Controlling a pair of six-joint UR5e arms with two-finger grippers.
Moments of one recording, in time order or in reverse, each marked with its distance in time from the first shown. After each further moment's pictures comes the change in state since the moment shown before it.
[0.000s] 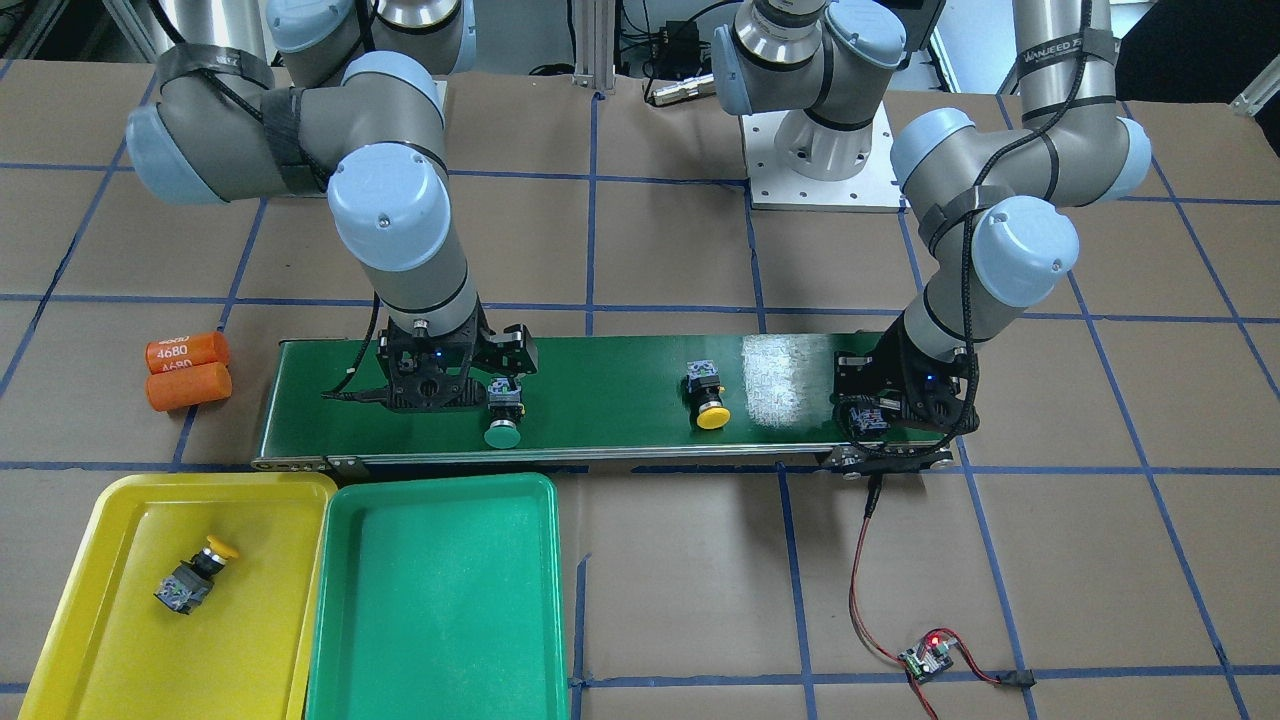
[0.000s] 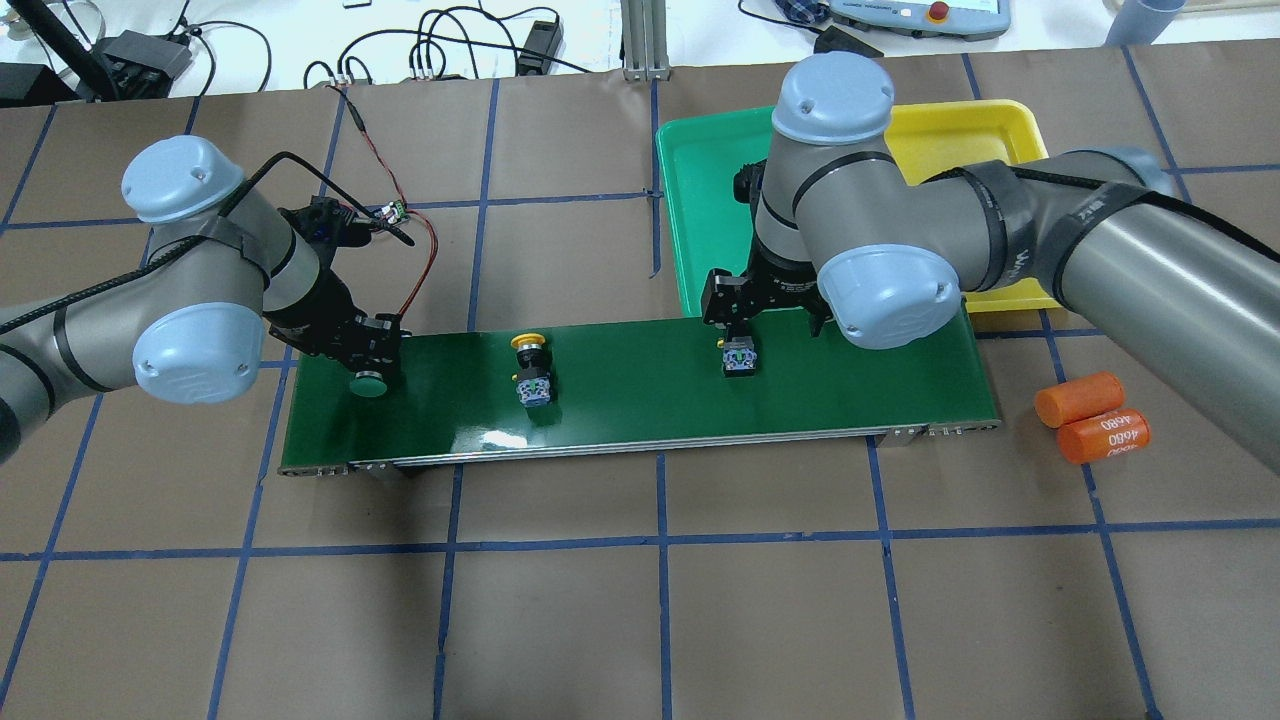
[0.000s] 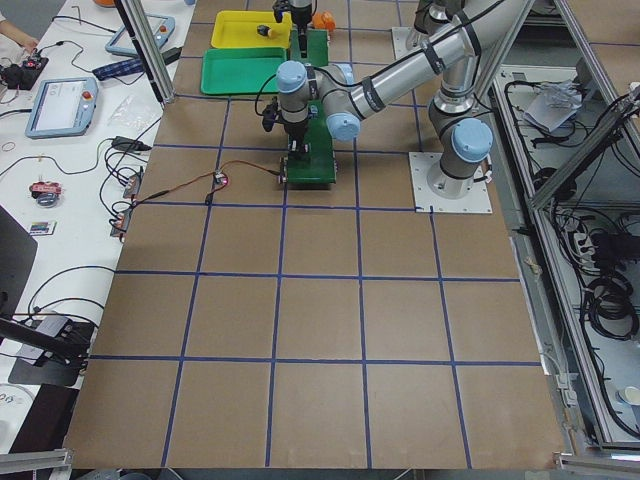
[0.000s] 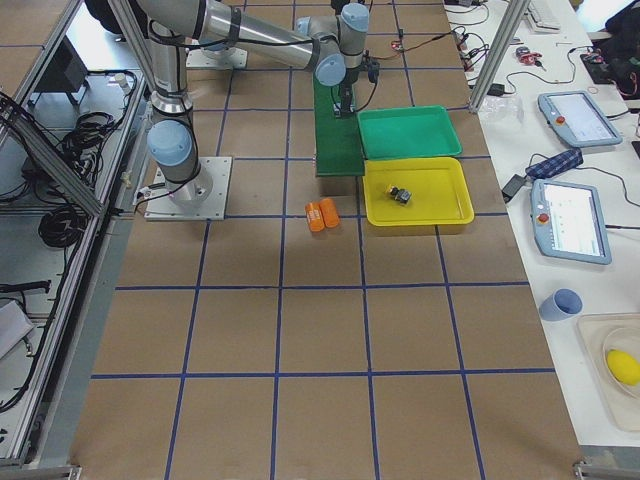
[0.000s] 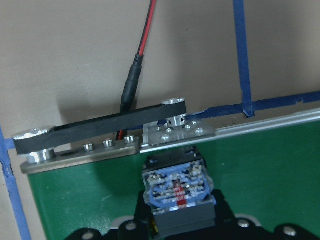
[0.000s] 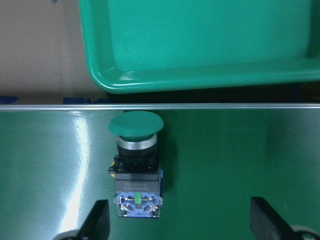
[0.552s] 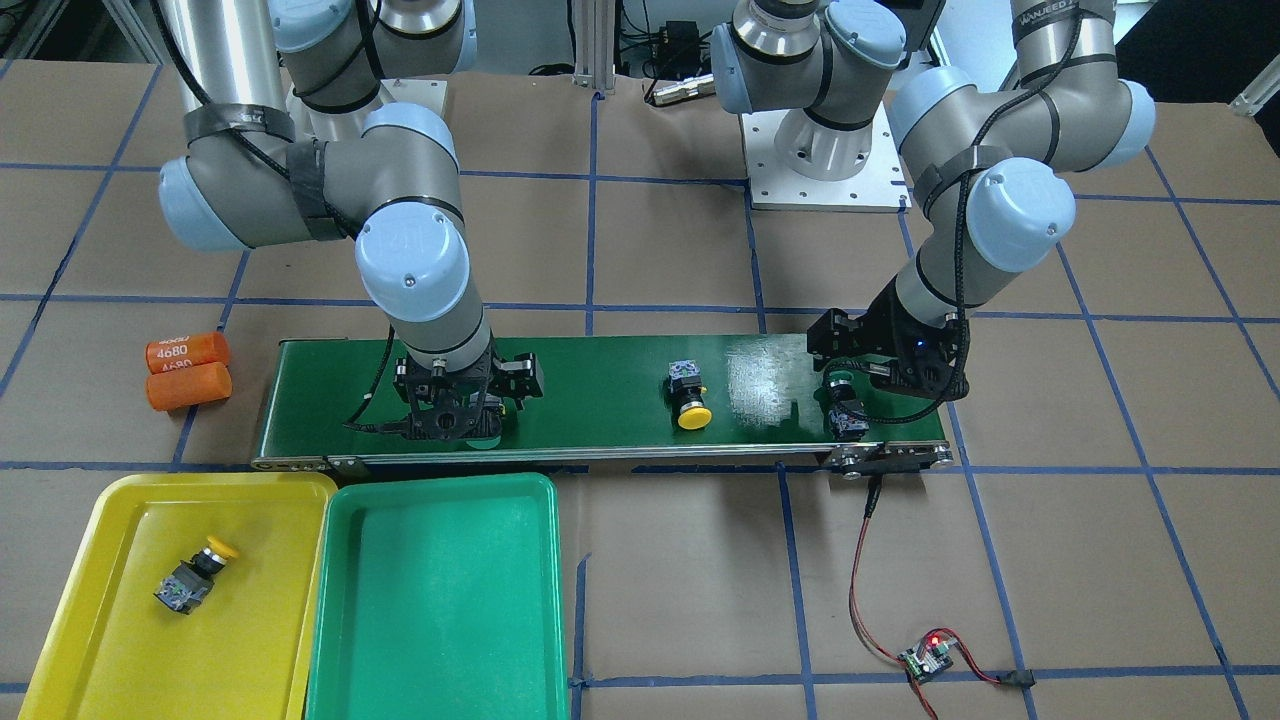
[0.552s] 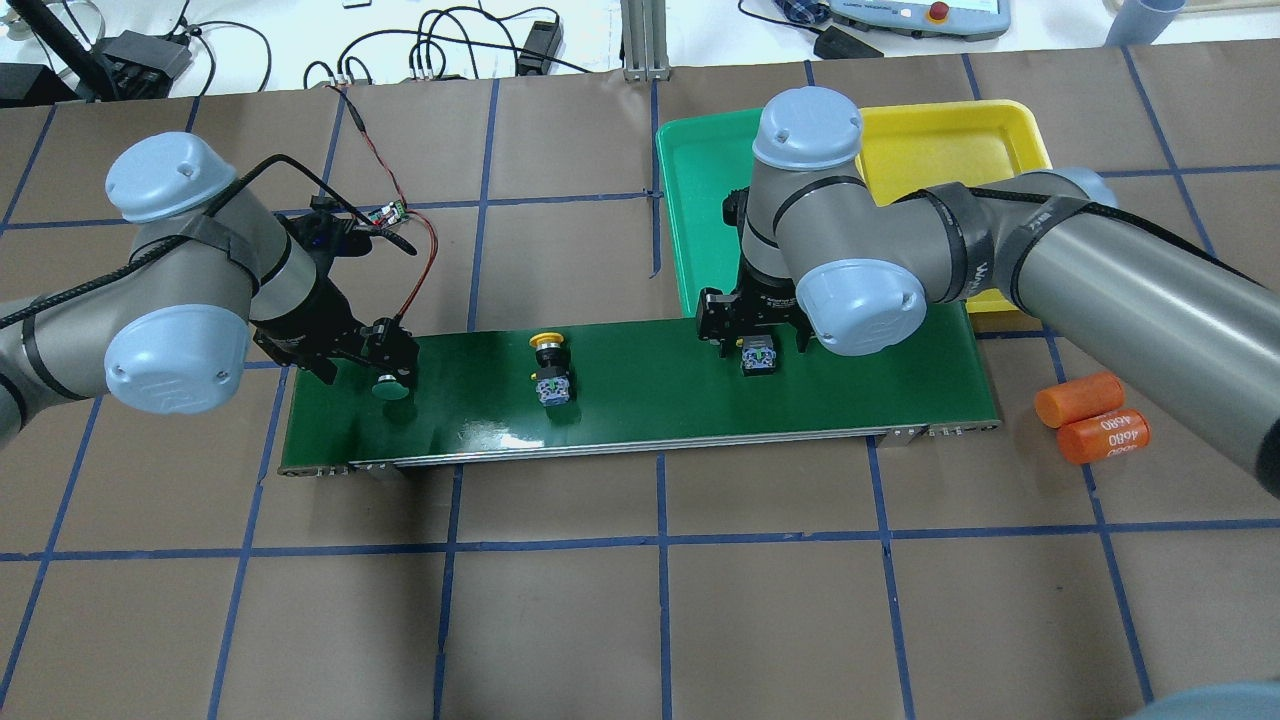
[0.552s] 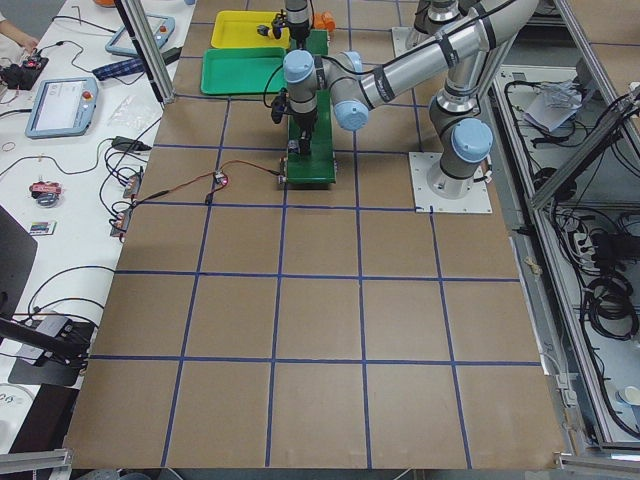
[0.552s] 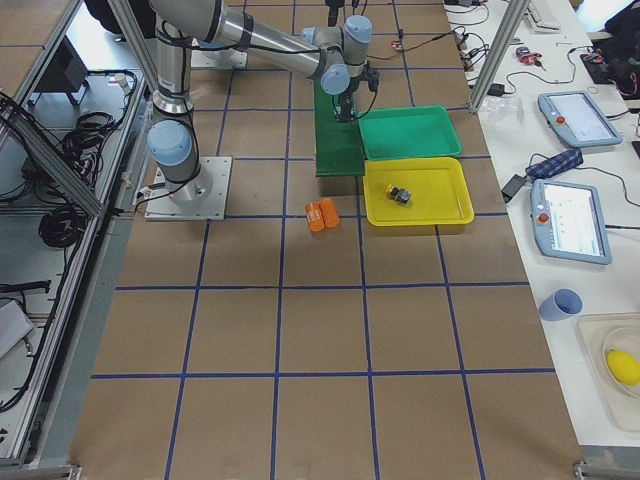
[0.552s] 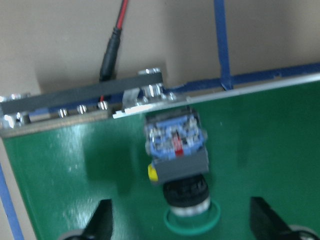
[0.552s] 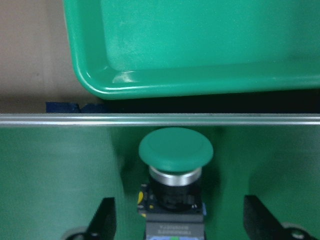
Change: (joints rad) left arm -0.012 0.086 0.012 -0.143 -0.006 -0.026; right arm 0.005 0.072 0.001 -0.043 -0.004 0.004
